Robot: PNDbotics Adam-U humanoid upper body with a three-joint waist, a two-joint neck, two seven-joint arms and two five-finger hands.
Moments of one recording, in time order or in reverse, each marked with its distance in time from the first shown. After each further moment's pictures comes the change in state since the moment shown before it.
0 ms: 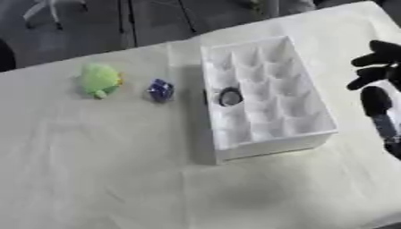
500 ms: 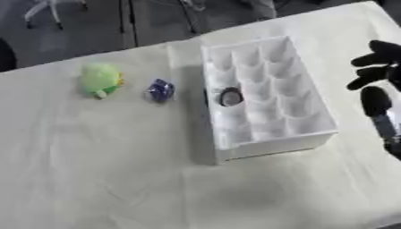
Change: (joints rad) left arm 0.001 0.000 0.000 -0.009 -0.008 0.001 -0.001; right arm 0.000 0.000 0.000 0.000 0.000 0.000 0.000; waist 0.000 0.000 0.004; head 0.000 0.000
